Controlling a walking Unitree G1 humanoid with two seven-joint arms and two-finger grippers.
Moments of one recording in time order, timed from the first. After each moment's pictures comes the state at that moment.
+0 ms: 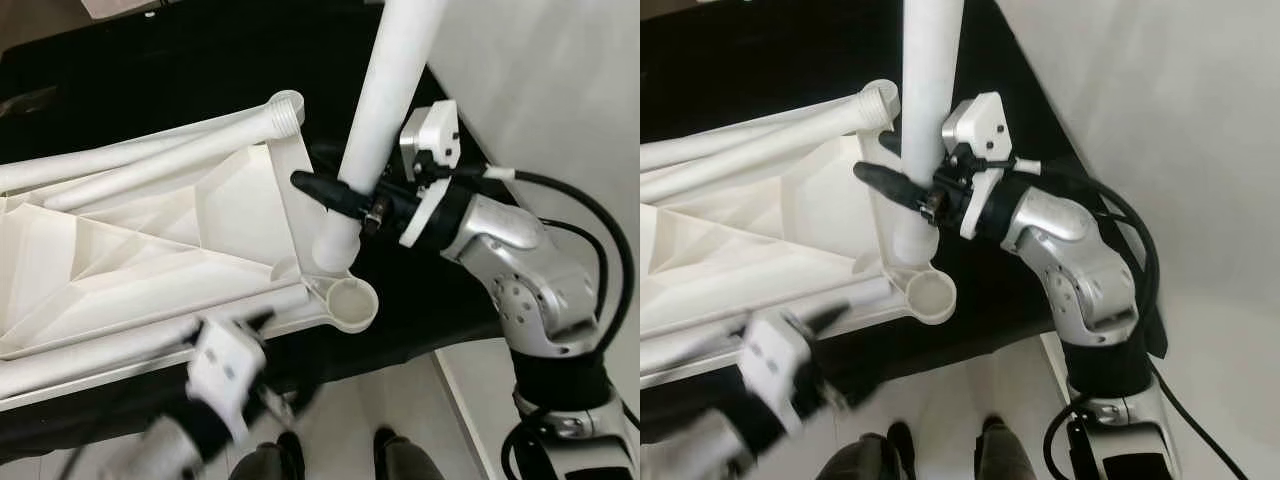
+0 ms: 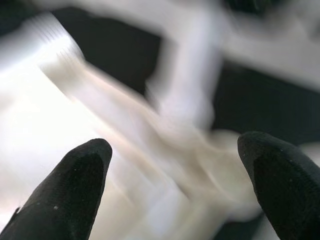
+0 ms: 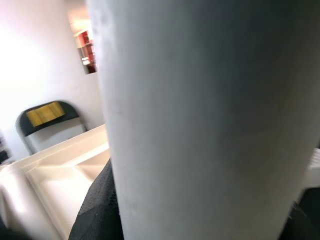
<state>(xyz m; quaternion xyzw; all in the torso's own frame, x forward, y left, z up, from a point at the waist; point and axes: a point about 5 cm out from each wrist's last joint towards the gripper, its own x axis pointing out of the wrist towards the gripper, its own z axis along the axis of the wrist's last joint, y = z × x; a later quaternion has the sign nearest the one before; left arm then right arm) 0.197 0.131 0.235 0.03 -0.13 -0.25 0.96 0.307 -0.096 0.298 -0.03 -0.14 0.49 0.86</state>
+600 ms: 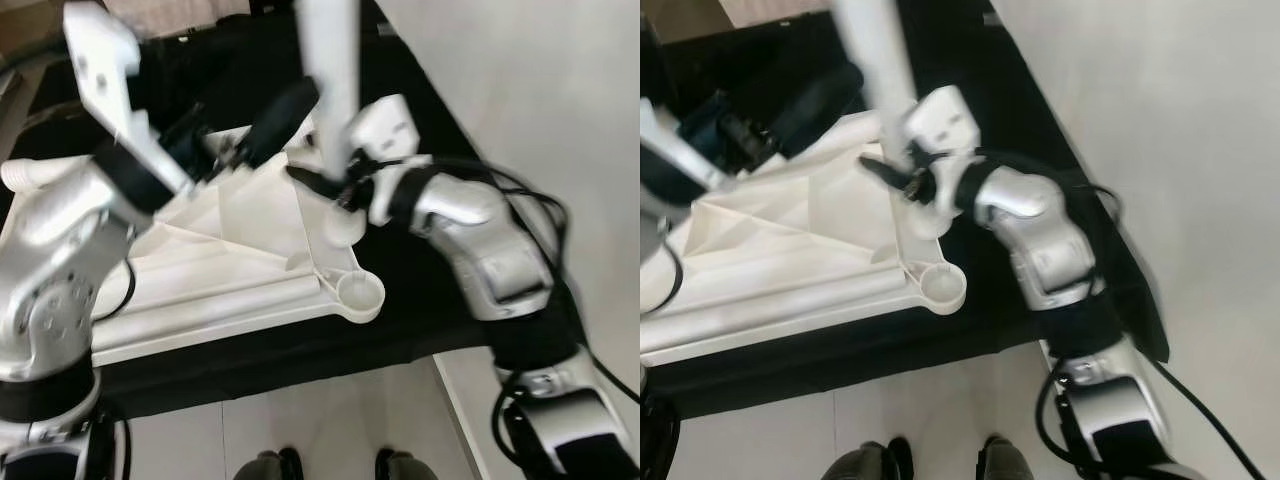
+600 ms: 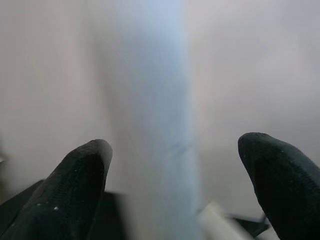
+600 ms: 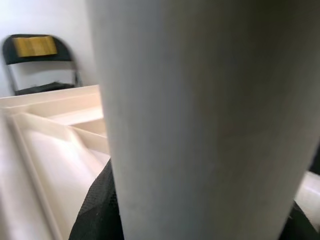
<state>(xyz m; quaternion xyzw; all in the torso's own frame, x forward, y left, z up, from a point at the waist) 0.249 0.122 0.382 0.04 -0.33 -0.41 0.85 0.327 -0.055 0.291 -0.18 -0.13 0.47 0.85</state>
